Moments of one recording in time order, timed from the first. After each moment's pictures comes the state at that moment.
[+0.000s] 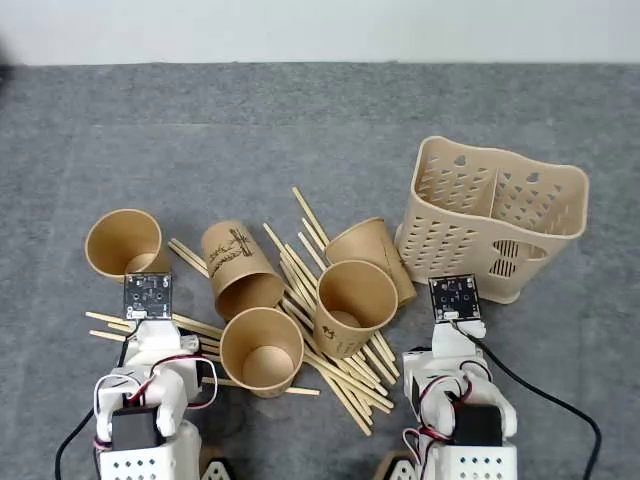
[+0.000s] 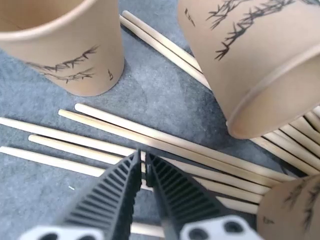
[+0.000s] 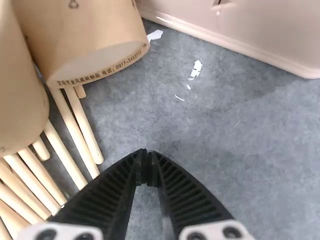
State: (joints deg) left arm -9.4 -103.2 96.9 72.0 2.1; right arm -2.2 -103.1 95.5 74.7 4.2
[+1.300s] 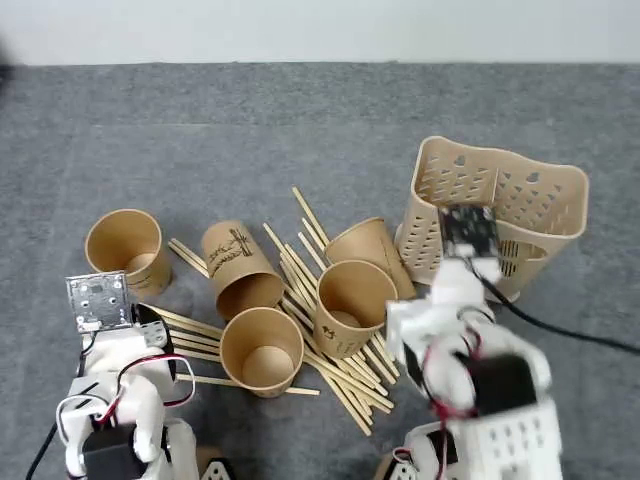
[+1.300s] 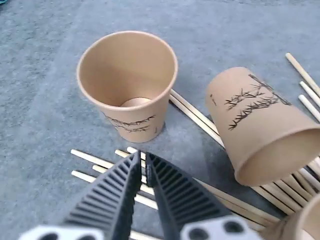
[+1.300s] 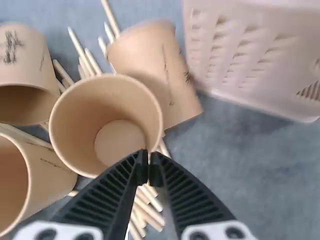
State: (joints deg) left arm -16.4 -103.2 77.9 78.1 2.1; right arm -17.6 -61.9 43.6 85.4 -14.6
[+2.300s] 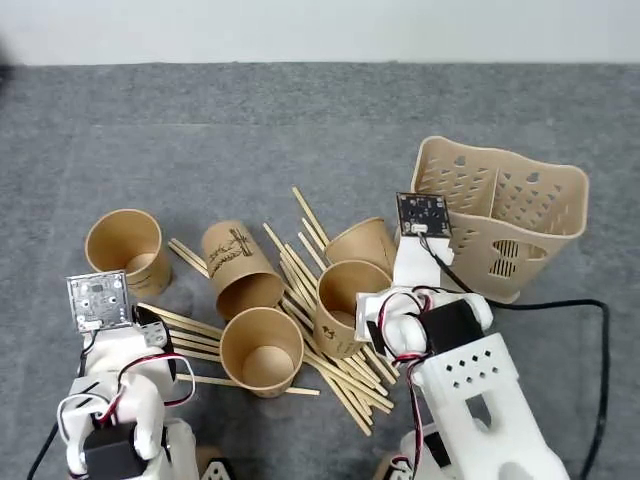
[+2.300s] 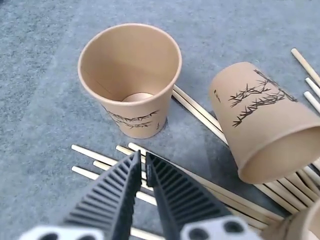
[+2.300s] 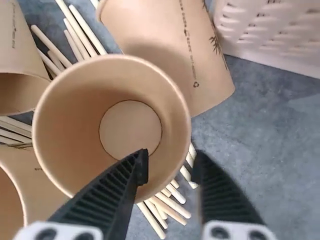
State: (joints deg) left arm -16.8 -103.2 78.9 78.1 2.1; right arm -23.6 -48.0 47.7 77.2 -22.4
